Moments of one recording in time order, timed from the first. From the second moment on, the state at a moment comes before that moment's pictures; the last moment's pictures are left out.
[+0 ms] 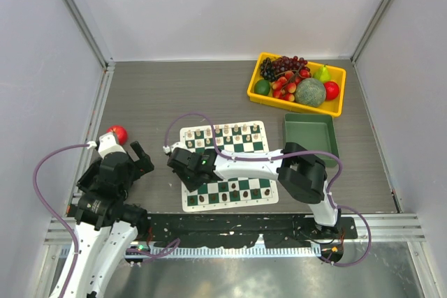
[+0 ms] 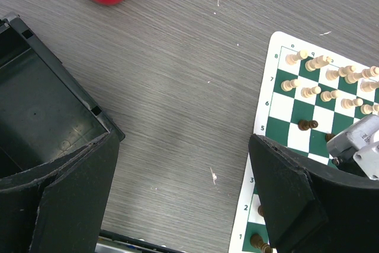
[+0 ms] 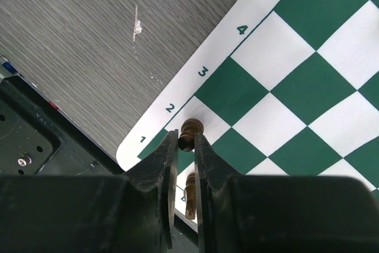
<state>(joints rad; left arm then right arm) -0.27 0.37 0.64 -0.87 -0.40 -0.55 1.26 2.02 1.51 -0.52 0.09 0.49</state>
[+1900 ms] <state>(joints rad) -0.27 0.37 0.64 -0.87 -0.40 -0.55 1.02 2.10 1.62 -0.52 0.20 0.48</state>
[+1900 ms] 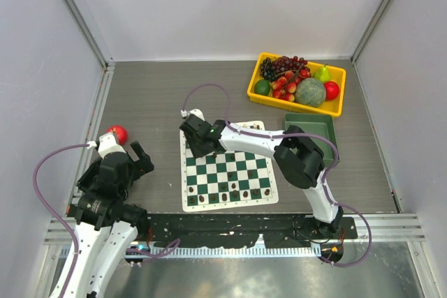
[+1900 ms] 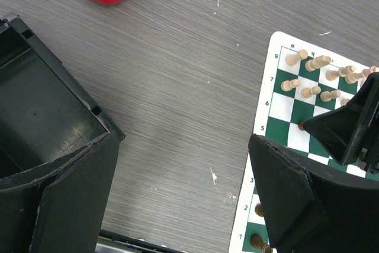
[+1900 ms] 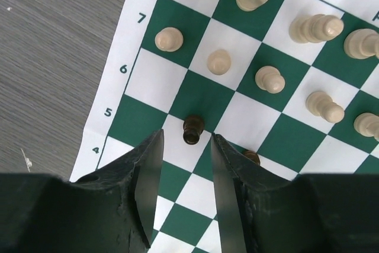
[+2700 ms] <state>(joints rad) -0.27 0.37 0.64 -0.87 -0.40 -0.55 1.01 2.14 1.63 -0.52 0.16 0.47</state>
